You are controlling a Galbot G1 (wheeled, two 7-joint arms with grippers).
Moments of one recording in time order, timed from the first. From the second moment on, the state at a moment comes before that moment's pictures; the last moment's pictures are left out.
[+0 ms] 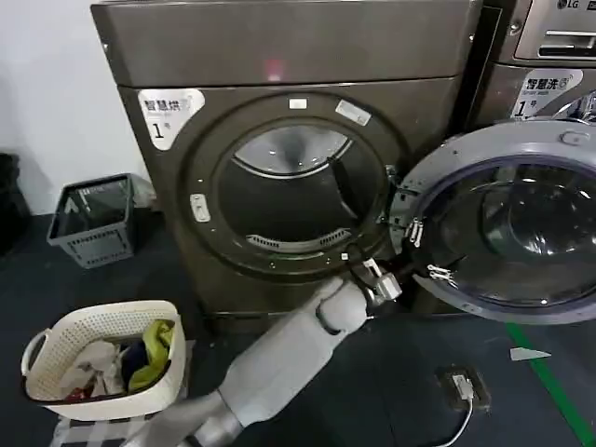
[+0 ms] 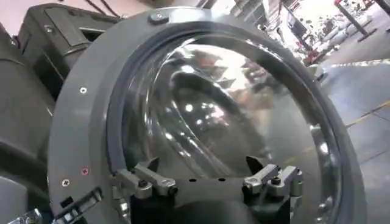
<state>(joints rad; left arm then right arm) 0.36 -1.61 0.38 -1.23 0.13 -0.17 0.16 -2.13 1.17 1.85 1.31 0.35 0.13 -0.32</state>
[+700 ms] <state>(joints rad) 0.40 -1.61 0.44 -1.39 0.01 -0.07 0.20 -2.13 1.17 1.84 1.36 0.37 0.06 -0.32</state>
